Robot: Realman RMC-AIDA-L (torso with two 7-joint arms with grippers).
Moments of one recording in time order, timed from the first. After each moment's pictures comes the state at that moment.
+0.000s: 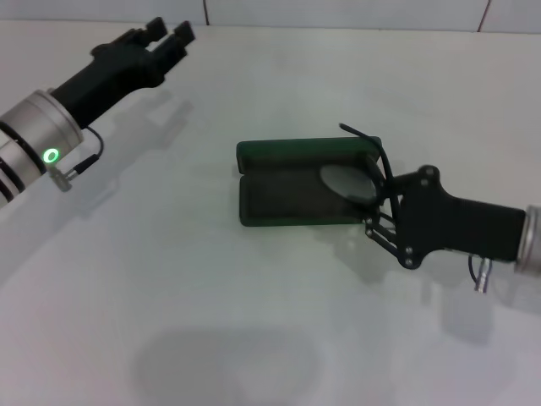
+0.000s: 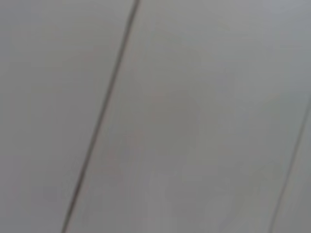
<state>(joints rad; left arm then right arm) -0.50 -2.09 0.80 0.38 1.23 1.19 -1.12 0.44 2.02 -1.60 -0.55 -1.06 -1.30 0.47</state>
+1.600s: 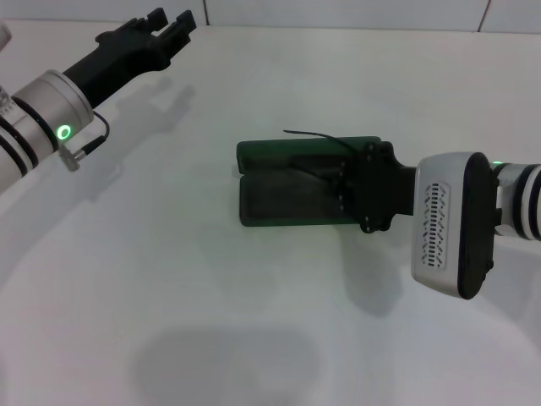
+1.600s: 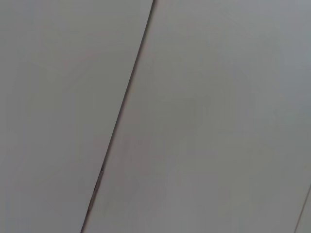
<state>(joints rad) -0.57 -2.08 0.80 0.37 1.23 1.06 -1.13 0.39 2.03 -1.90 -1.18 -1.84 -0.61 1.14</state>
